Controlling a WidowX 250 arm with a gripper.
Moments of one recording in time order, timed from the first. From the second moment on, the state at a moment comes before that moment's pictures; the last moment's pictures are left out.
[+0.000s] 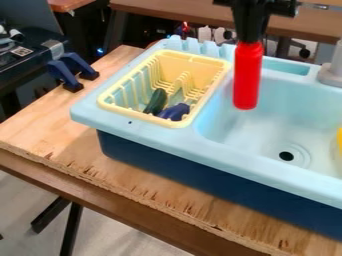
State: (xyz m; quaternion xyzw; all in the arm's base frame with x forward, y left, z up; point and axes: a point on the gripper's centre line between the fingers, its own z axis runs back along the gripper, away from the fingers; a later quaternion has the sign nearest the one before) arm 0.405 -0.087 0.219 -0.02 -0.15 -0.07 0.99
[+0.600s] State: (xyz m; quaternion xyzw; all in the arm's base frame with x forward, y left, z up) arm 0.410 -0.084 0.204 -0.04 -0.12 -0.06 0.99
